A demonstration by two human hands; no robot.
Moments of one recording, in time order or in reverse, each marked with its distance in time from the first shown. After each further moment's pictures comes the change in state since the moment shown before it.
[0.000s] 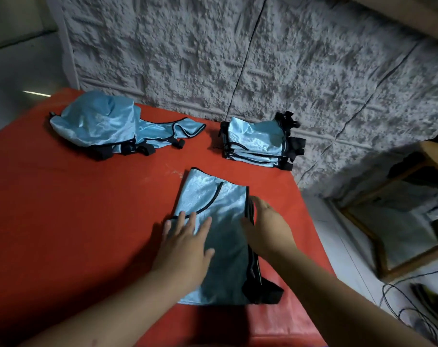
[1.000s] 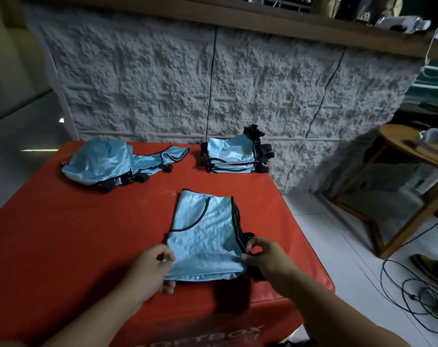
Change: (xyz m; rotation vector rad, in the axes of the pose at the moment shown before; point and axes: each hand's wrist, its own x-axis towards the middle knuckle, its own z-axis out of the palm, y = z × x) left_hand -0.076 -0.029 -0.050 -1.030 -0.134 -0.434; right_hand -0.112 0.034 -0.012 1.011 -0.240 0.309
